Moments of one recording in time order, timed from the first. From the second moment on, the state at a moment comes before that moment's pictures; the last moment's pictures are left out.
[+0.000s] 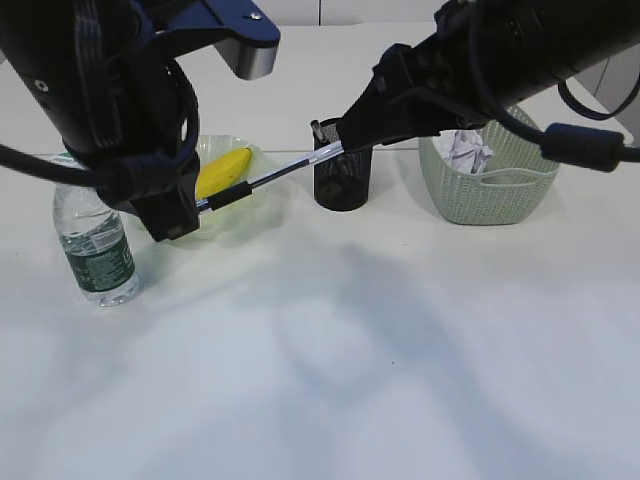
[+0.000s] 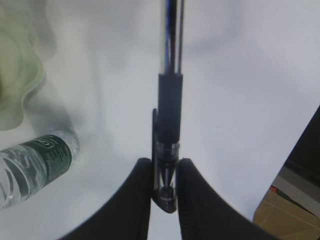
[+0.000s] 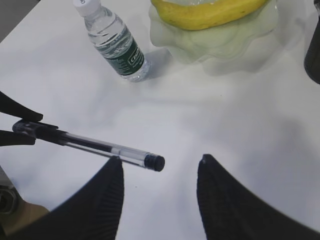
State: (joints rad) left arm -0.75 1.59 -1.46 0.09 1.24 0.27; right arm 0.39 1.52 -1.31 0.66 0.82 -0.55
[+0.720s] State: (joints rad) left arm -0.75 1.59 -1.52 0.10 1.24 0.24; right arm 0.39 1.52 -1.31 0.76 0.84 -0.70
